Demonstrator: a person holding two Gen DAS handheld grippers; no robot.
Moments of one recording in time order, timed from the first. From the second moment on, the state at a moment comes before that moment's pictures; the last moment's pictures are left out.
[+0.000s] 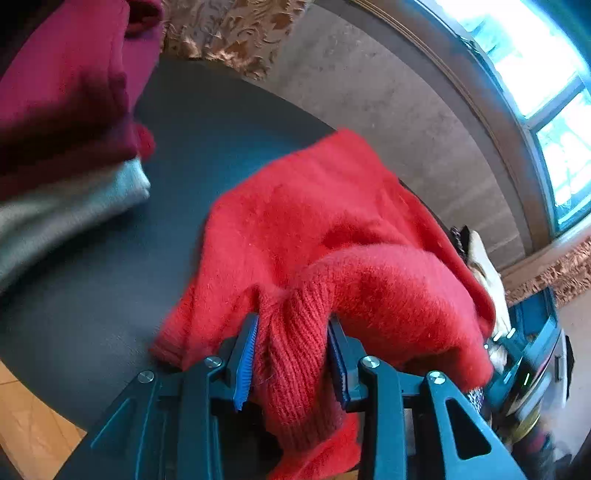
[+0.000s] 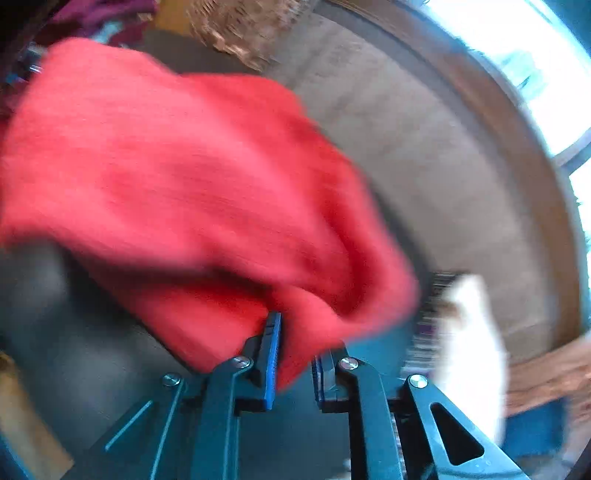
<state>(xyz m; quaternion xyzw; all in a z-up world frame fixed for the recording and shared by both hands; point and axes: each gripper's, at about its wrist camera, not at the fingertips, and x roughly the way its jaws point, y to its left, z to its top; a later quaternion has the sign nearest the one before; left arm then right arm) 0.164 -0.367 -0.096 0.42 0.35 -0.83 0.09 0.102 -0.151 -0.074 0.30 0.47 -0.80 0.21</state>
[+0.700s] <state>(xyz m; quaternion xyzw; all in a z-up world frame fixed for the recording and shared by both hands) 0.157 -0.348 -0.083 0.39 0.44 -0.81 0.03 0.084 -0.077 -0.099 0.51 0.11 -0.80 0.29</state>
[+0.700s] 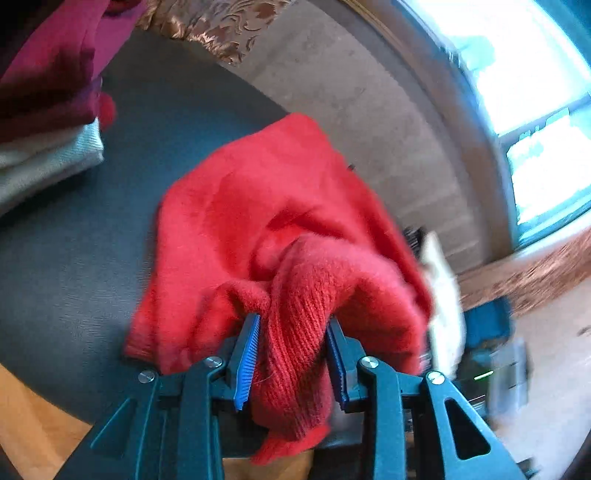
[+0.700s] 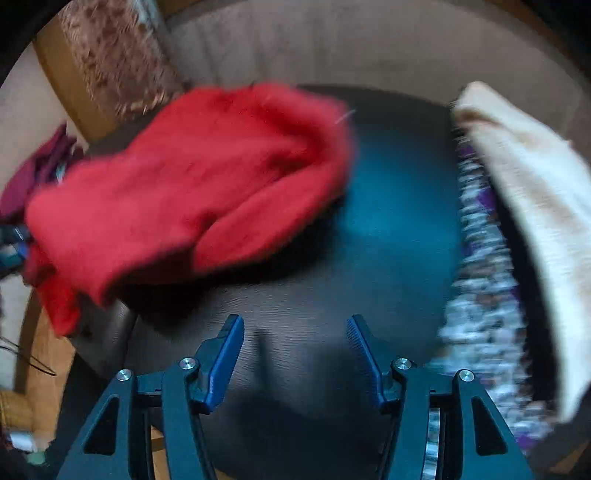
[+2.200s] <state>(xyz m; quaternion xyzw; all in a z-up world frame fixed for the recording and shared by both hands) 0.139 -0.304 -0.137 0.46 0.39 -0.79 0.05 0.118 -0.108 -0.059 0.39 0.30 -0.79 0.35</state>
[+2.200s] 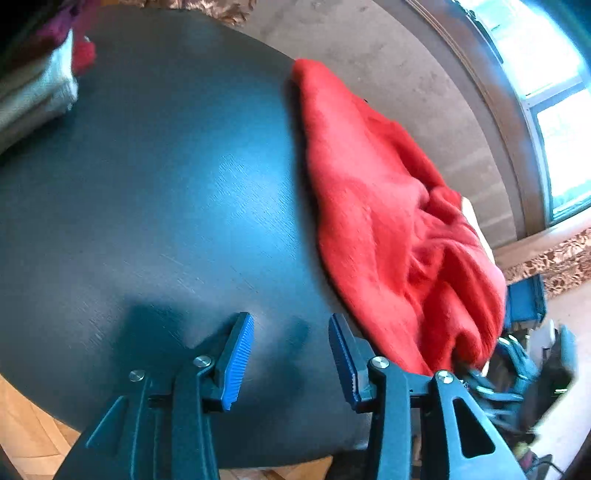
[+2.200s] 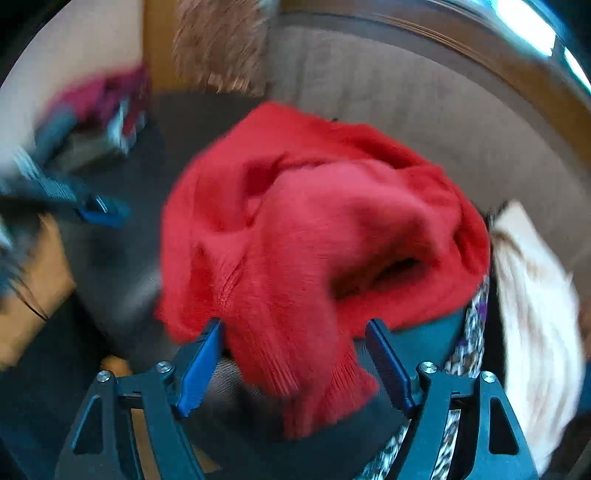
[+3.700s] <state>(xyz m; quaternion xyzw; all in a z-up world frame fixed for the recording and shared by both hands) 0.052 -0.401 -0.047 0.14 0.62 -0.77 -0.04 0.046 -0.149 -0.067 0.56 -0.21 -0.61 0.52</state>
